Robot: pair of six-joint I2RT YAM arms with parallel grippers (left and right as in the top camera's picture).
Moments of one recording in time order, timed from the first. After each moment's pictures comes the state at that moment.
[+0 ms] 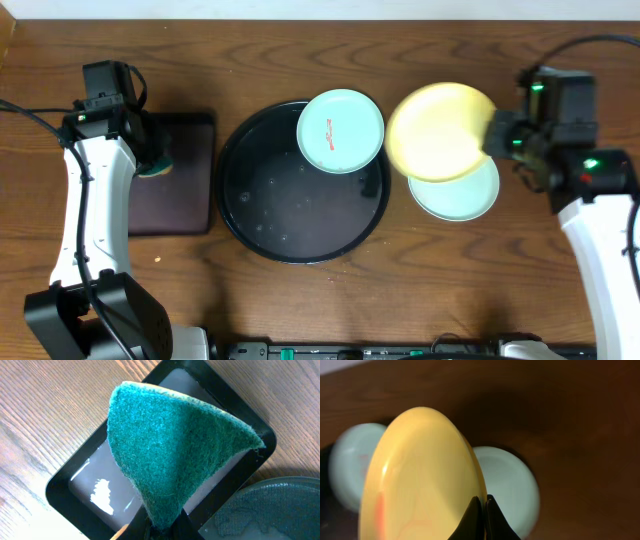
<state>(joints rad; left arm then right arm) 0.23 1.60 1.36 -0.94 -0.17 -0.53 0.04 1.33 1.28 -0.83 -0.01 0.27</state>
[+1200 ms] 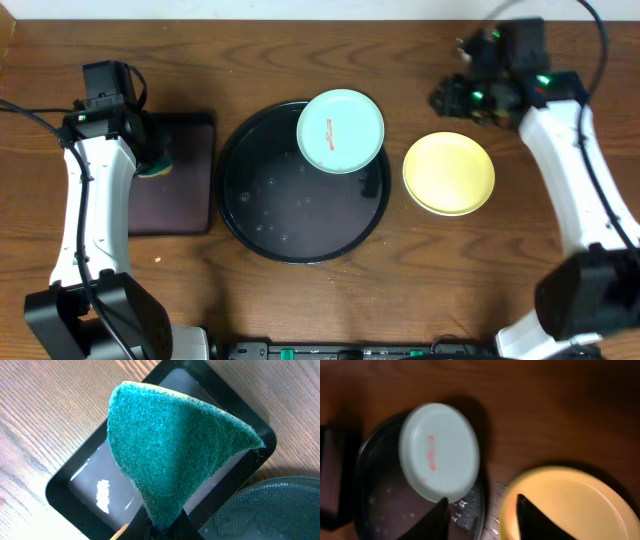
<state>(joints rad) 0.23 1.60 1.36 -0.94 -0.17 -0.53 0.15 1.81 1.66 -0.87 -0.34 0.18</state>
